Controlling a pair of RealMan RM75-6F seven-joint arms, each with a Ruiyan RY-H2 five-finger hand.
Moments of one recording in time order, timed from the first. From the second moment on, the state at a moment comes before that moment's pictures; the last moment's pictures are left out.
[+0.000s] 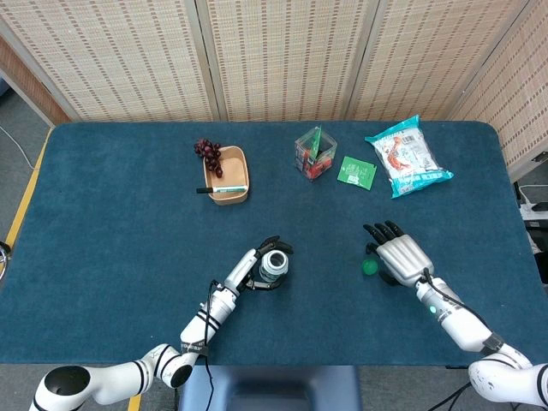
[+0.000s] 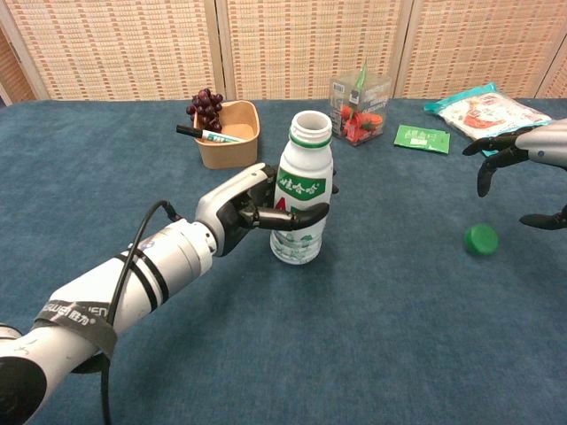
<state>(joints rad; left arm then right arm) -0.78 -2.03 -0.23 -1.02 1.43 0.95 -0.94 0.64 -1.13 0.00 -1.66 -1.23 0.89 -0.35</state>
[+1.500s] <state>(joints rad) -0.77 -1.88 -0.17 -1.09 1.43 0.91 -0.82 0.63 -0.96 0.02 -1.86 -1.22 0.87 -0.32</state>
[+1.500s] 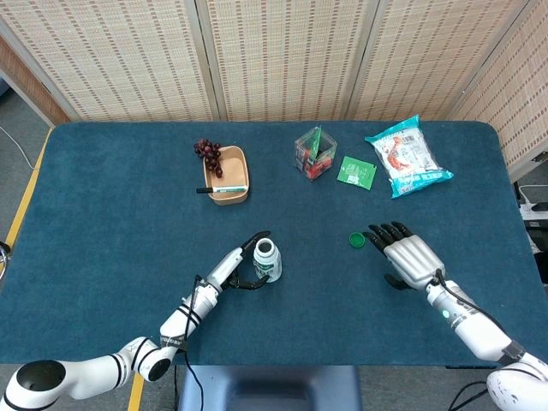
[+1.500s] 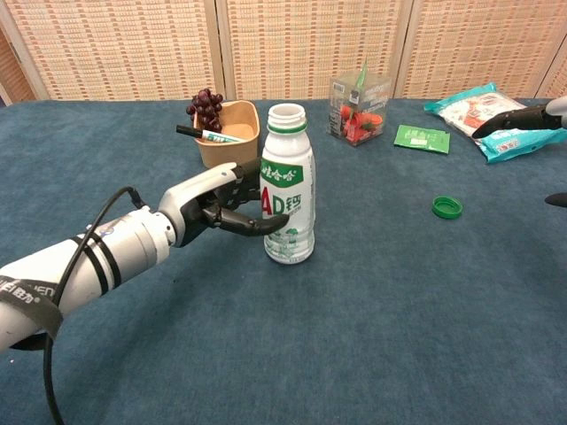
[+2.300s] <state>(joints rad) -0.63 -1.55 -0.02 -1.22 1.47 1.01 -0.38 0.49 -0.95 -0.01 -1.88 -1.33 1.11 -0.31</state>
